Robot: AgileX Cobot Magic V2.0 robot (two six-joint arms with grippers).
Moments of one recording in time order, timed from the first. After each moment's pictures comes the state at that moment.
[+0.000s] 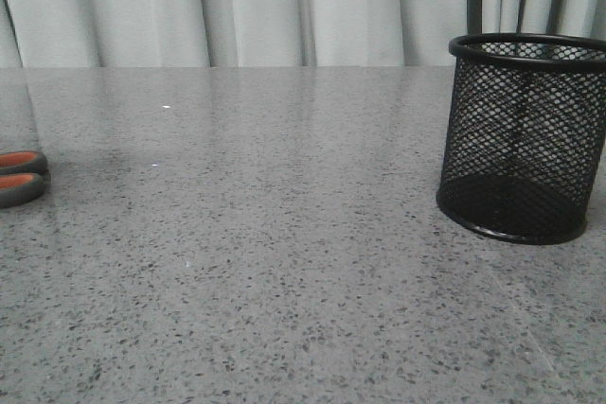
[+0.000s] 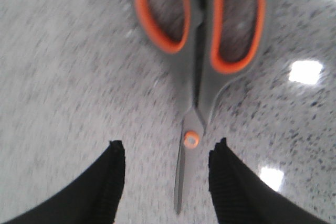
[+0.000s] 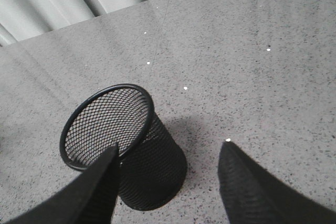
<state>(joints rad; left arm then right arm) -0.30 1.38 -1.13 0.22 1.13 1.13 0.13 0.38 -0.46 0.29 0.52 0.09</state>
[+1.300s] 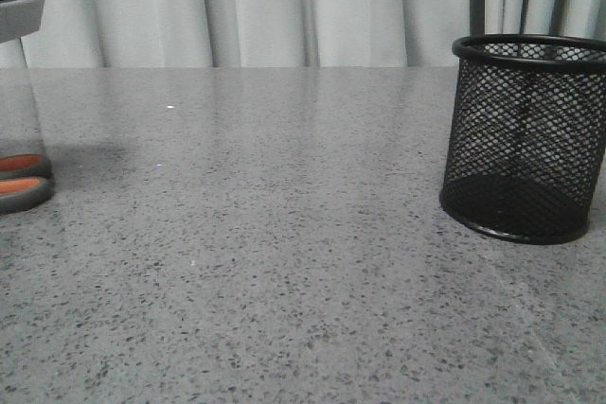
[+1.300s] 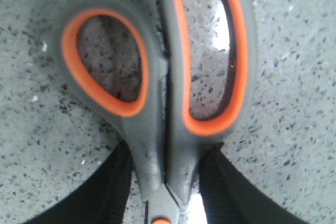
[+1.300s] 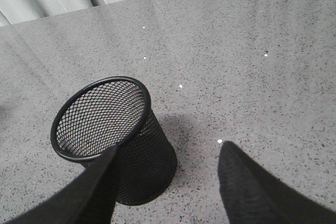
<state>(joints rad) -0.19 1.60 -1.18 -0.05 1.21 1.32 0.17 0.38 -0.46 0.20 0.52 0.09</state>
